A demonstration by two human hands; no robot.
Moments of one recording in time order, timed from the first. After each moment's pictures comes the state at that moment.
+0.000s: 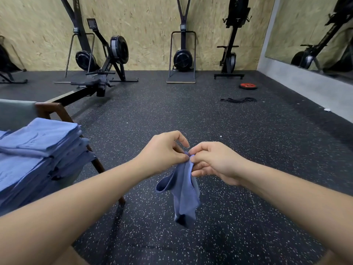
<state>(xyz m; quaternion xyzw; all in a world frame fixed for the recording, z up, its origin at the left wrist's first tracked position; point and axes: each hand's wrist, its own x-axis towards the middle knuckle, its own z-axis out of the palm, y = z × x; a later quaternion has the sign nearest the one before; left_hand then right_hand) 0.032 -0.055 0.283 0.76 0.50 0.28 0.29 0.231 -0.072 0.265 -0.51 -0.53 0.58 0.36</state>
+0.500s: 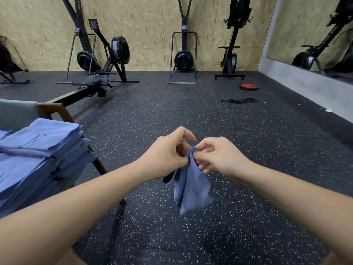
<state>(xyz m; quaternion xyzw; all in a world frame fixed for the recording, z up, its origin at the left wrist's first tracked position) 0.031 -0.062 0.282 0.81 0.42 0.31 0.27 0.237 -0.067 0.266 -0.52 -0.60 0.46 0.39</state>
